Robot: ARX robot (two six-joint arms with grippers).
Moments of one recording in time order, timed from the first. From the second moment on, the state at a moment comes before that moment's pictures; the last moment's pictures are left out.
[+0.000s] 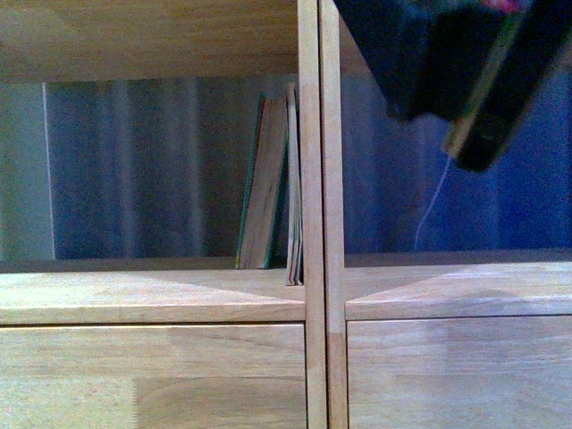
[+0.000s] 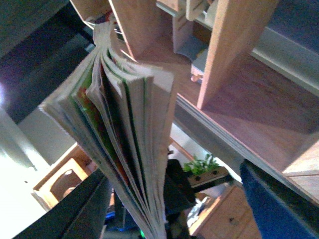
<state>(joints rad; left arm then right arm) -0.26 1.09 0.79 1.15 0.77 -1.17 0.66 1.09 0.62 1.14 -0.17 1.17</state>
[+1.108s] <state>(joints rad) 0.10 1.65 1.20 0.70 0.44 -0.01 -0.08 0.69 0.49 0.64 -0.35 0.74</state>
